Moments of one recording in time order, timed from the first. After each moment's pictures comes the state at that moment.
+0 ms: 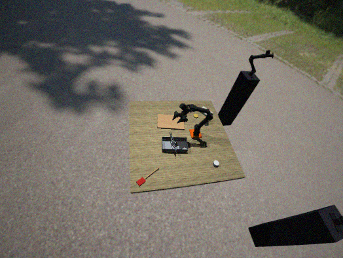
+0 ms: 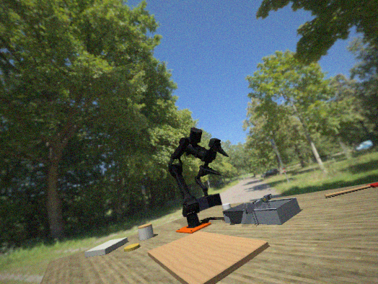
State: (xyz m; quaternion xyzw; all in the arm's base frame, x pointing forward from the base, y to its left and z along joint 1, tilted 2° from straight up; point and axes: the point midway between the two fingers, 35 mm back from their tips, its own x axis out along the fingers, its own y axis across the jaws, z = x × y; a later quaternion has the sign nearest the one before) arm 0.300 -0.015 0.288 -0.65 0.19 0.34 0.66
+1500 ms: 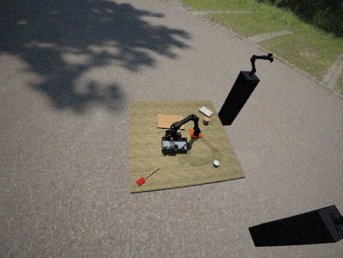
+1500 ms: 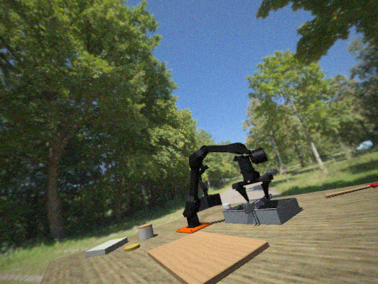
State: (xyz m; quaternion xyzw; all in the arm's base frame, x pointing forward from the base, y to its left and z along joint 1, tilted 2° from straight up) arm 0.356 0.113 0.118 -0.54 0.47 0.51 0.49
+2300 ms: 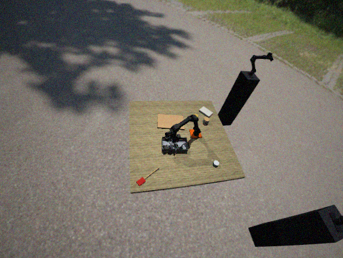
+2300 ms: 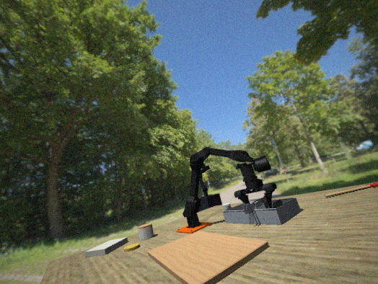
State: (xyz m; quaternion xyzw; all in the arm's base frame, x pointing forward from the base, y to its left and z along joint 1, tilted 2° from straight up) arm 0.358 0.112 0.079 -0.54 0.47 0.51 0.49
